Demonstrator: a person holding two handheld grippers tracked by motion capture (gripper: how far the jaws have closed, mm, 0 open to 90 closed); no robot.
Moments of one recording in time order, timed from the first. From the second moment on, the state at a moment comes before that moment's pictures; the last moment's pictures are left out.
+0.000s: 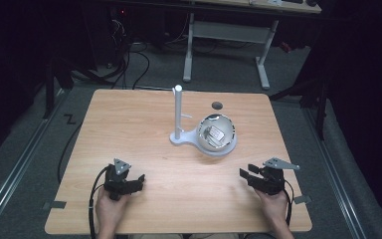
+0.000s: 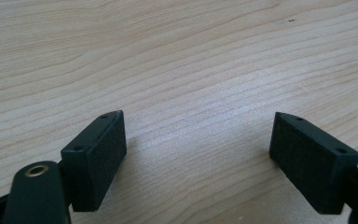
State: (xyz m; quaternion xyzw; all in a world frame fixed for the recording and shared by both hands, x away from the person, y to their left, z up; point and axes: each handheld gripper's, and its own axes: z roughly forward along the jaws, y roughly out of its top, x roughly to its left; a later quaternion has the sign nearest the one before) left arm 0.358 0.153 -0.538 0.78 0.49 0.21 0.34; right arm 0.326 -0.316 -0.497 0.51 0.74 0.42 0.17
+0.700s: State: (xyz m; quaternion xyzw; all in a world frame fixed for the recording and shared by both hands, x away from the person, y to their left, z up) left arm 0.358 0.153 -0.538 0.78 0.49 0.21 0.34; right arm 0.317 -0.301 -0.517 0.50 0.75 0.39 0.18
